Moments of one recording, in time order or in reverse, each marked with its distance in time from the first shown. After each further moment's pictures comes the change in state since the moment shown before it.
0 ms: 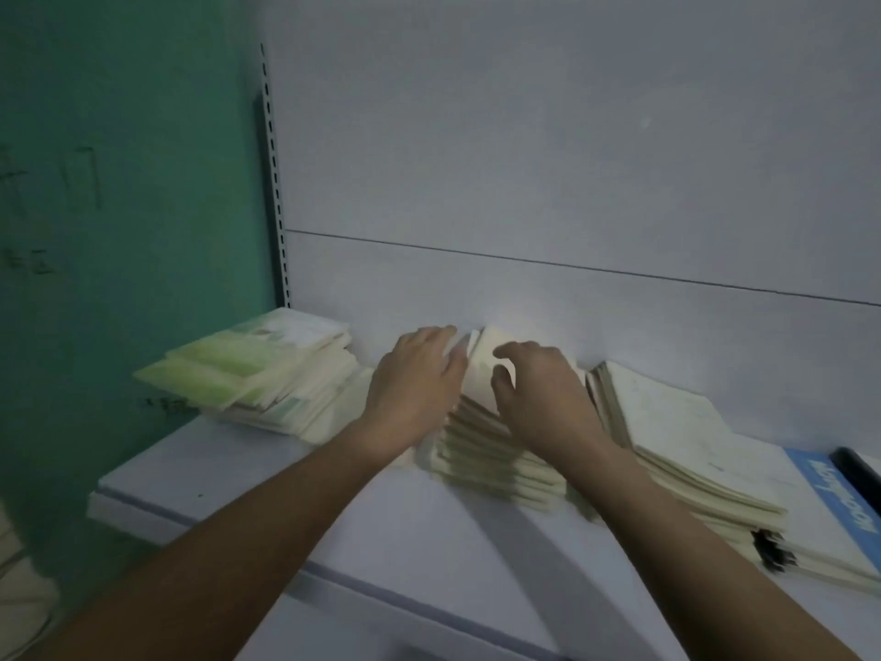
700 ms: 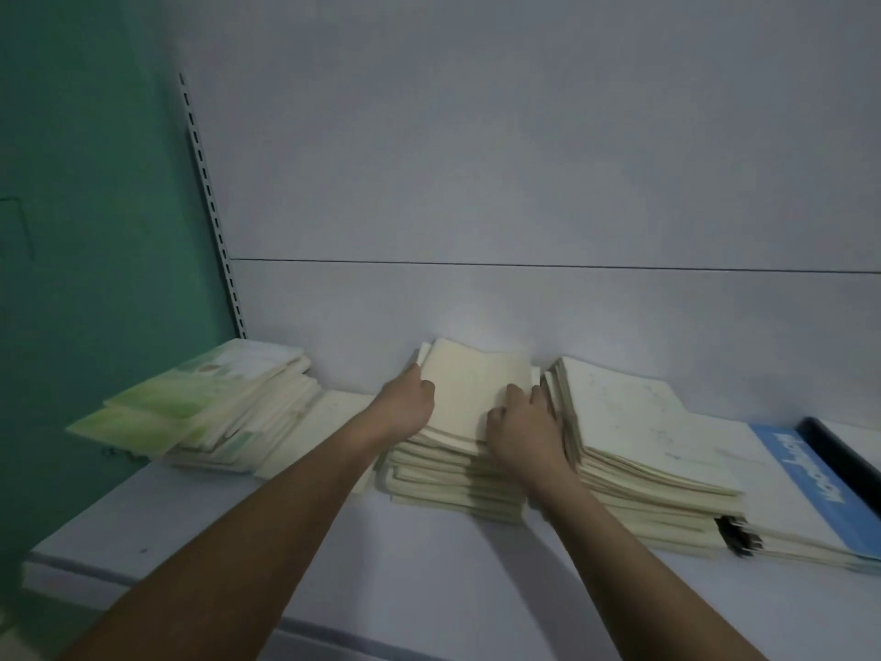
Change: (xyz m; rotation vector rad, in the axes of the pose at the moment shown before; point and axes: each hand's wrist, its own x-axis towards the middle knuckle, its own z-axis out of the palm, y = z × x) left_hand 0.033 0.016 0.049 -0.145 -0.412 -0.330; right_hand 0.007 0.070 0.053 0.040 -0.107 0.348
